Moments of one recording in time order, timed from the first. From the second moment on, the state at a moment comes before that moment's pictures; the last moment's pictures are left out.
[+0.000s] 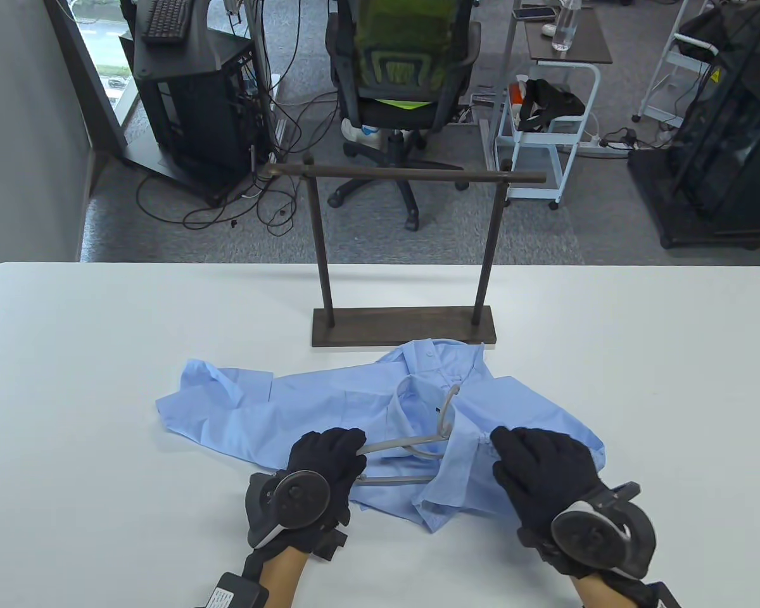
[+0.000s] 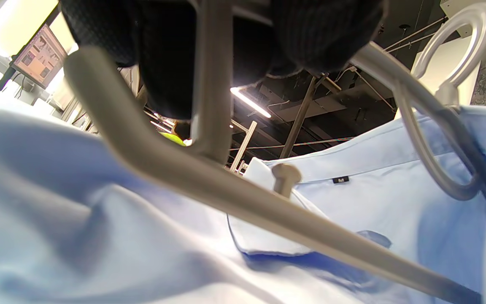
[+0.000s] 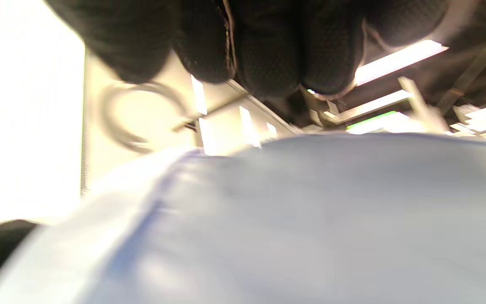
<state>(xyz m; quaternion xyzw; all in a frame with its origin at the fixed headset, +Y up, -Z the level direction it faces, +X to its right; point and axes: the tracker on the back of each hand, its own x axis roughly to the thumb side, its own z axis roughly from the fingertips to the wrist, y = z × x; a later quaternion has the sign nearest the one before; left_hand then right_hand) -0.142 -0.736 -0.281 0.16 -0.17 0.26 0.94 0.223 -0.657 -0.243 0.14 -0.25 0.94 0.20</state>
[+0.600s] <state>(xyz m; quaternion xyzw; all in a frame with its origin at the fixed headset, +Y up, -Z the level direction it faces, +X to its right) -0.145 -0.732 -0.277 0.19 -0.18 0.24 0.93 0.275 -0.728 -0.304 0.12 -0.09 0.92 0.36</state>
